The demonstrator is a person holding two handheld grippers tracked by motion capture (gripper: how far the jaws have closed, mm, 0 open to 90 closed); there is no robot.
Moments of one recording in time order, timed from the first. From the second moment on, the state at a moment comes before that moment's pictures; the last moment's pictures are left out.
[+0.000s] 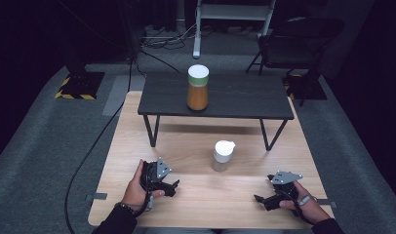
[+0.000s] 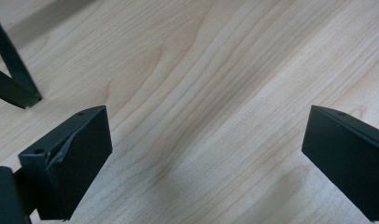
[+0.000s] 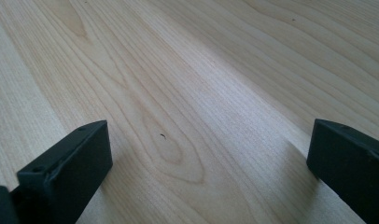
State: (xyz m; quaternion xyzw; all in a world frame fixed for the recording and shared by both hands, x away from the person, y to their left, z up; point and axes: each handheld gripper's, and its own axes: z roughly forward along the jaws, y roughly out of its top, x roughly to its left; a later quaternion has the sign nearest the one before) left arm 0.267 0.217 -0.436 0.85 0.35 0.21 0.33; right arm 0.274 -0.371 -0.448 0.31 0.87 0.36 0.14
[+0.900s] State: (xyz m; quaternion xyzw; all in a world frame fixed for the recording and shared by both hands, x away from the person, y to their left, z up) left arm 0.288 0.237 -0.448 0.85 0.38 0.15 0.34; right arm 0.274 -0.372 -0.448 0.31 0.87 0.36 0.14
